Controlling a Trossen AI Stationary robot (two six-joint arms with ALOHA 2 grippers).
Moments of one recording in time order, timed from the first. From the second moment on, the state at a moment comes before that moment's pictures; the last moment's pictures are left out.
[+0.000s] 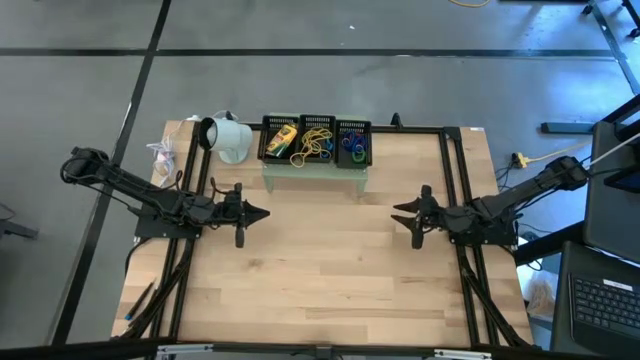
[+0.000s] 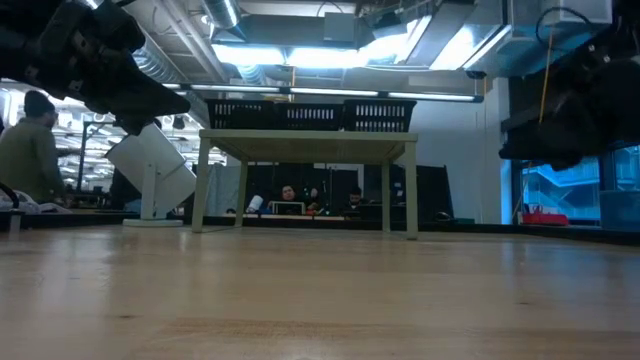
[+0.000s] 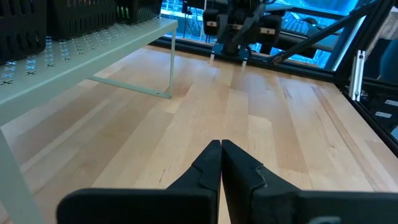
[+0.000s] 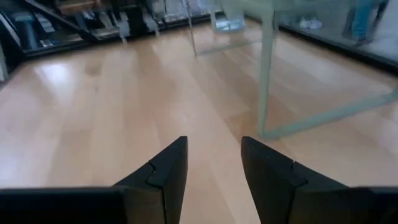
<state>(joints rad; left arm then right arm) -0.30 0.72 0.12 0.36 -0.45 -0.28 0.43 0.53 0.03 0.14 0.64 0.36</state>
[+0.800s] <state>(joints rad) -0.29 0.72 0.12 0.37 -0.61 -0.23 0.43 0.53 0.02 0.12 0.68 0.60</state>
